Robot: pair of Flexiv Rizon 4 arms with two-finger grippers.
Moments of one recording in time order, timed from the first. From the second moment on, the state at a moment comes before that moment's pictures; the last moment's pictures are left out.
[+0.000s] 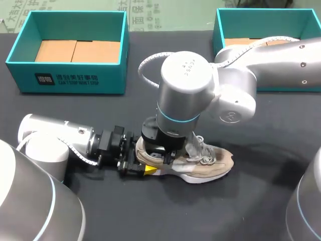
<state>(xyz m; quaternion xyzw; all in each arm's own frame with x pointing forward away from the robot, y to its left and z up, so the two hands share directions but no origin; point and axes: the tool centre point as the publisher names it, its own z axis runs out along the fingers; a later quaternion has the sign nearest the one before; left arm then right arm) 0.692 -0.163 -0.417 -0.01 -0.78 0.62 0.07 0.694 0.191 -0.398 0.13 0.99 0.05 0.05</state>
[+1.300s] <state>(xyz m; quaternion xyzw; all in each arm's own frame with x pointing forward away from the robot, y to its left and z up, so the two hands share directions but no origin) 0.692 -0.162 -0.418 -0.01 -0.78 0.62 0.07 0.682 0.174 -0.405 0.13 0.99 0.06 -0.06</state>
